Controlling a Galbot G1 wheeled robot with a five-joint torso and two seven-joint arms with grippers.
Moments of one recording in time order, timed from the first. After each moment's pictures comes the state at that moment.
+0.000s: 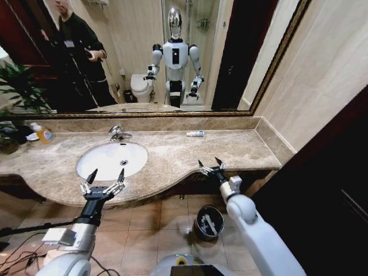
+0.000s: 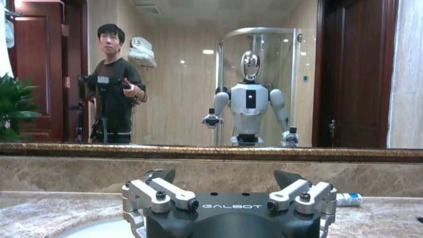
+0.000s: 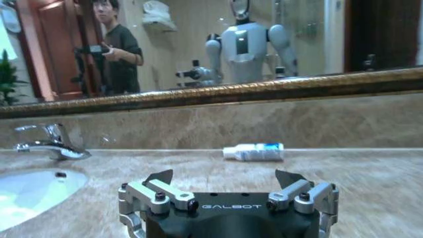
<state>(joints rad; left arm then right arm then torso) 1.84 -1.36 -0.82 -2.47 -0.37 0.04 0.05 -1.08 1.17 0.29 1.87 0.47 -0.19 0.02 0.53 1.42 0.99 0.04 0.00</state>
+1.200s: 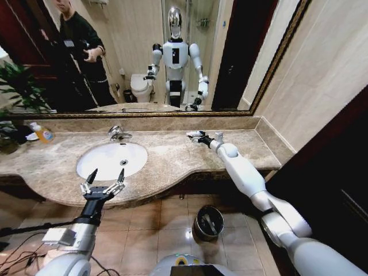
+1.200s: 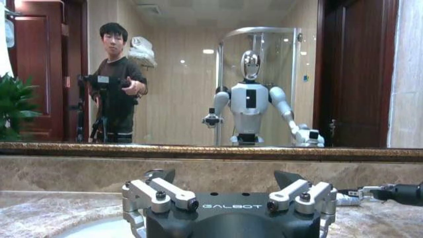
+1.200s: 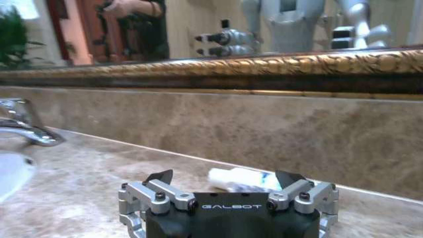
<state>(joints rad) 1.84 -1.36 -0.82 -2.47 -0.37 0.04 0.05 -0.32 1.24 0.05 0.98 0.51 -0.20 -0.32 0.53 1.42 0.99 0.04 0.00</state>
